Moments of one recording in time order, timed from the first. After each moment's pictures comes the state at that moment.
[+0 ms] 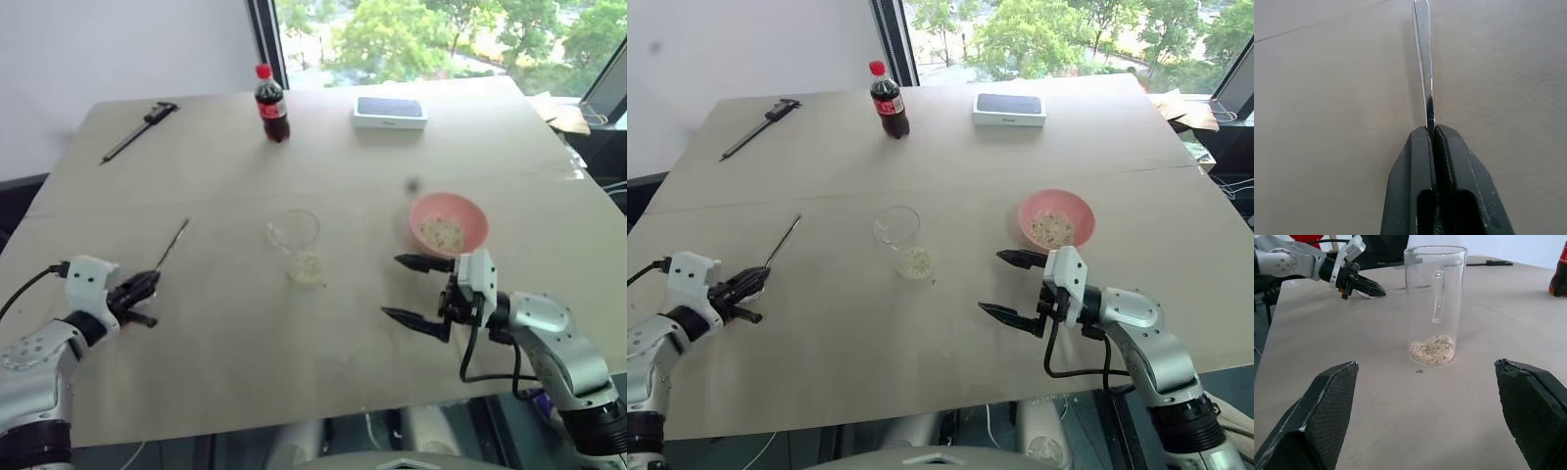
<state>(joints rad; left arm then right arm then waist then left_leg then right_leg) 0.06 0.71 0.46 0.22 -0.35 0.12 -0.72 -0.11 -0.52 0.10 -0.30 0.49 0.17 0.99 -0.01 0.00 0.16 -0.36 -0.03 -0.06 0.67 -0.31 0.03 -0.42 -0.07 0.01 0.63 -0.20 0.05</state>
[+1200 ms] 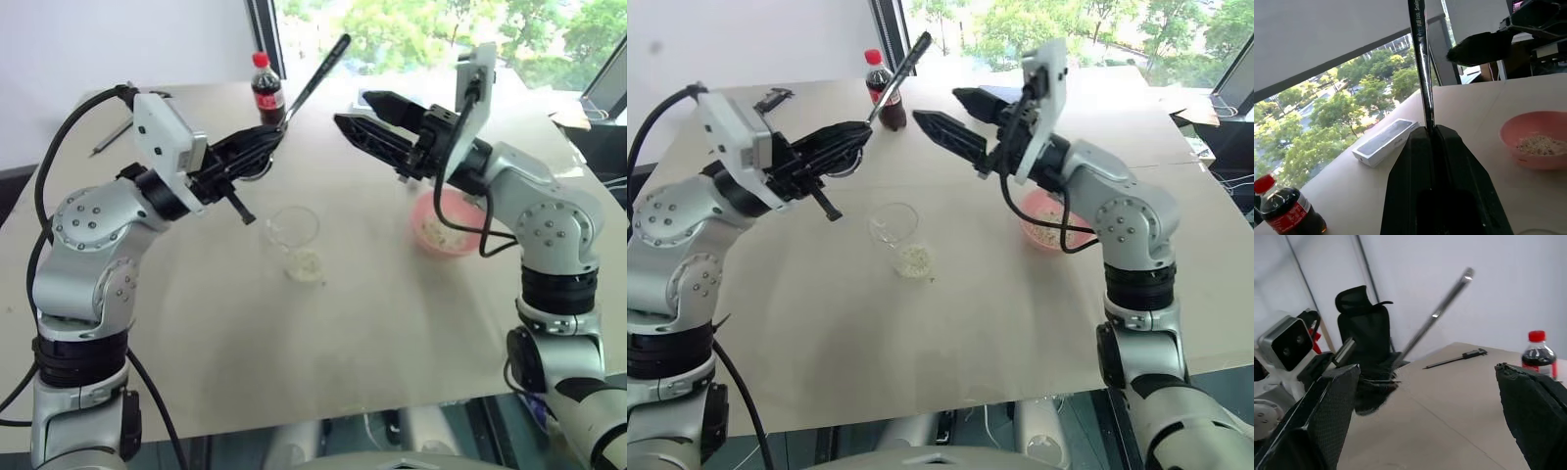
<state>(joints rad) -0.48 0.75 0.19 -0.39 -0.53 0.36 -0.77 -0.89 -0.28 -0.04 -0.21 0.89 0.81 0.50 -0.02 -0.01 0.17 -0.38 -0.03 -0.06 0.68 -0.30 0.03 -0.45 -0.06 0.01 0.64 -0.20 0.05</state>
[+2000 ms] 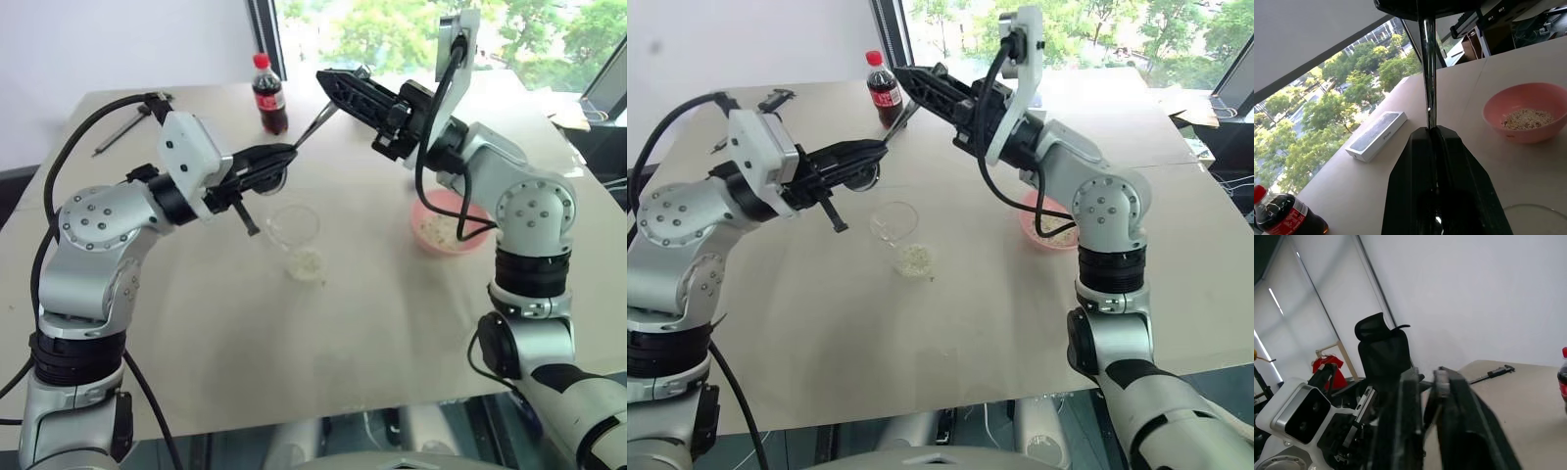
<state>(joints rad) -0.47 0.78 0.15 -0.38 -0.45 0.31 -0.82 -0.96 -0.17 -0.09 -0.14 0.96 0.86 0.41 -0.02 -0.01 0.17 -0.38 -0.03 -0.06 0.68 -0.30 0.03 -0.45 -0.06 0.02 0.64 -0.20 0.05</state>
